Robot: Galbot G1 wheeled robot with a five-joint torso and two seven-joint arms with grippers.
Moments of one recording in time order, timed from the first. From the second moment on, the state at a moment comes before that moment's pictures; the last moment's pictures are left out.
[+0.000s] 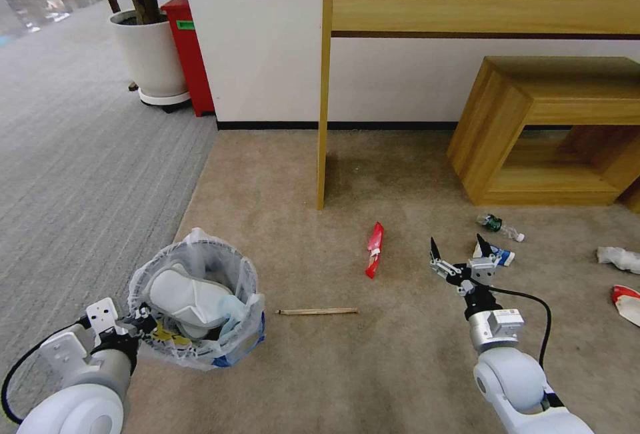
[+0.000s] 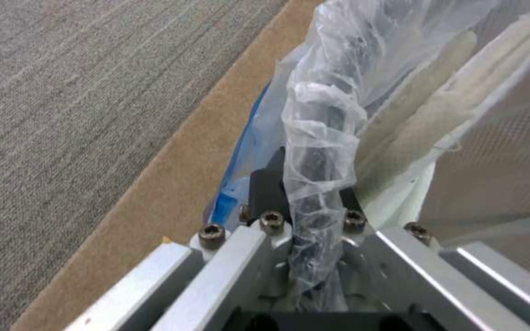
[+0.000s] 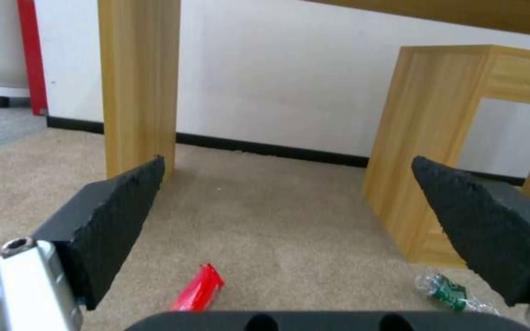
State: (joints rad) left arm 1.63 -1.37 -0.83 -2.32 -0.77 0.64 -0.46; right arm -1.37 1.12 0.44 1.80 0.25 0.21 0.19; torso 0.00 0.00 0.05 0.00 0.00
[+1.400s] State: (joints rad) left arm 1.64 -1.38 -0.83 -2.32 -0.76 0.64 -0.46; right arm -1.35 1.11 0.42 1.79 0.27 0.23 0.18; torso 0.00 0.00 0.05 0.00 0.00
